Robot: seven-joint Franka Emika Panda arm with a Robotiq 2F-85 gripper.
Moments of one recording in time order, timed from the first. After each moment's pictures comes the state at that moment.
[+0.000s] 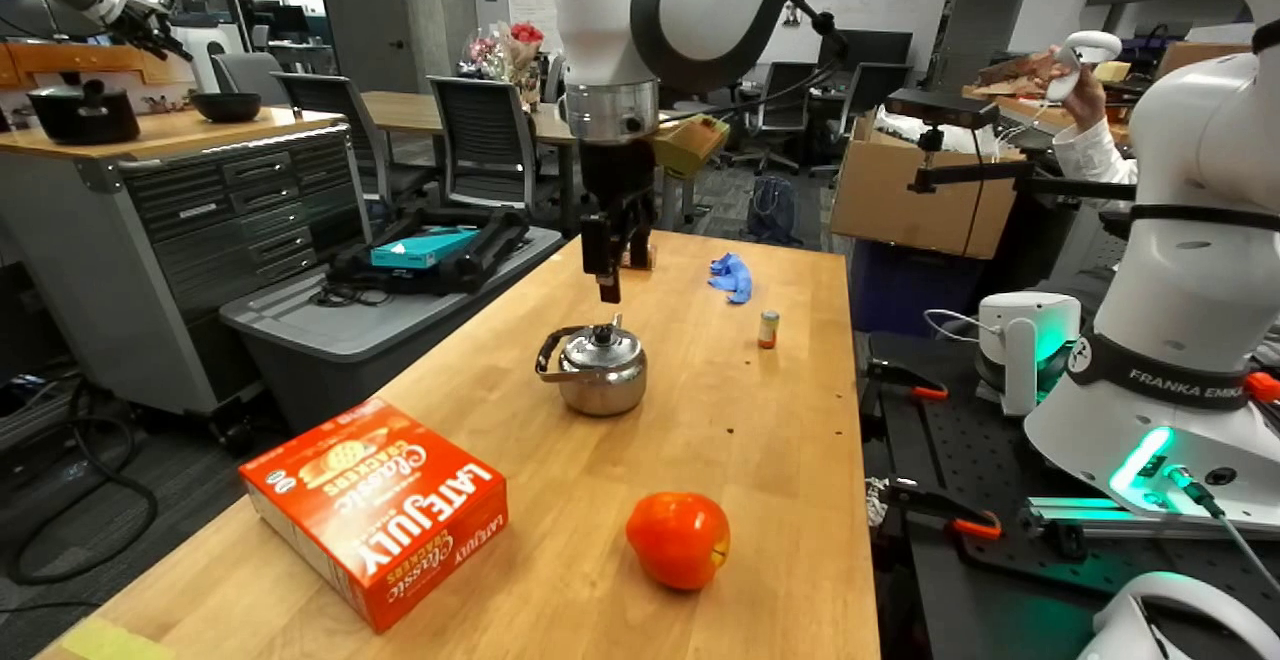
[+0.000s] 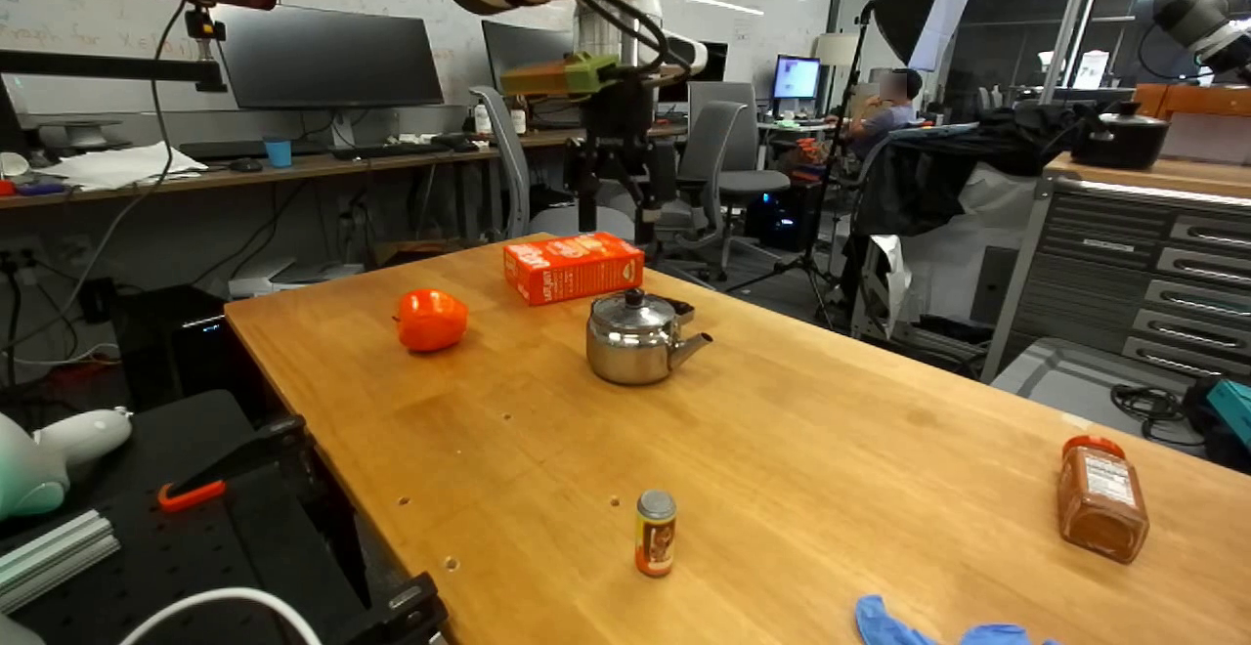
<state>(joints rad) 0.14 0.18 -0.01 -2.19 -0.10 2.31 0.21</state>
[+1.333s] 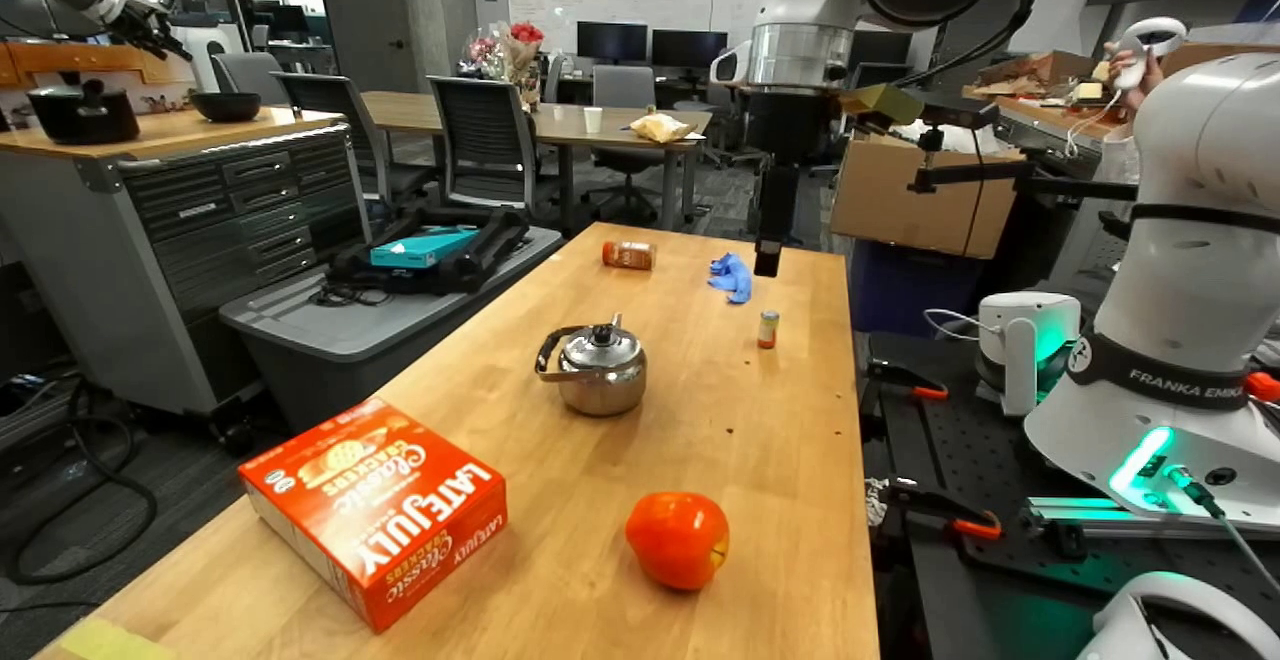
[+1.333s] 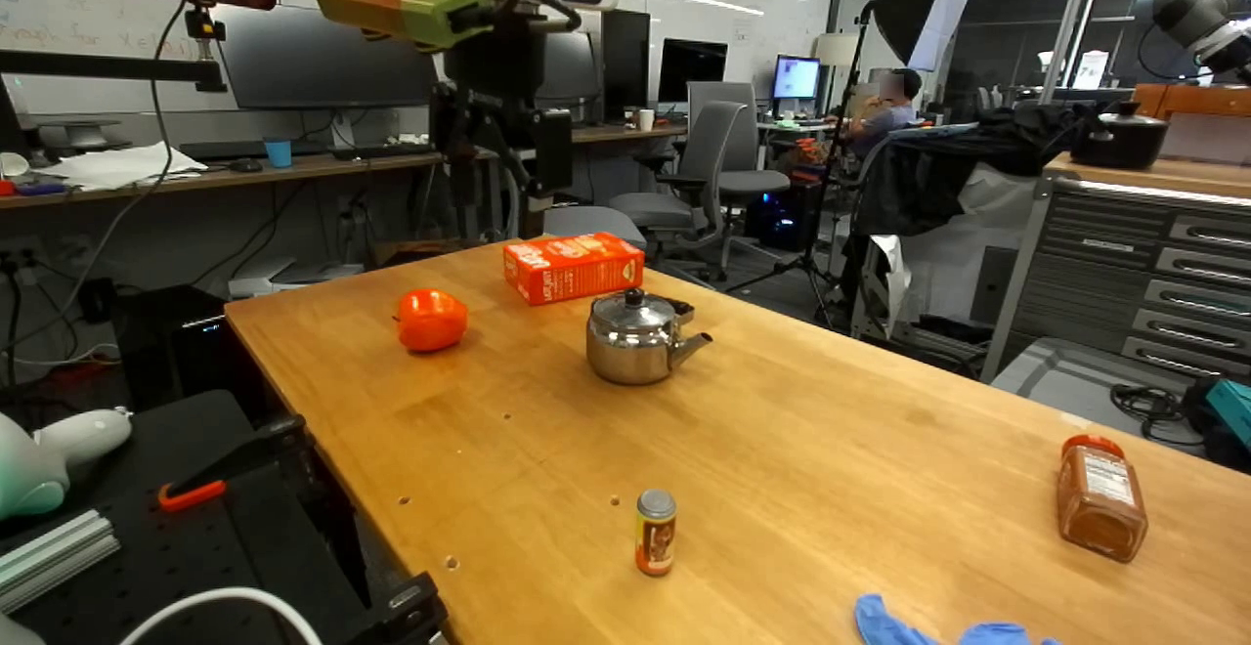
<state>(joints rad) 0.10 -0.36 -0.02 -2.72 0.14 2.37 -0.14</state>
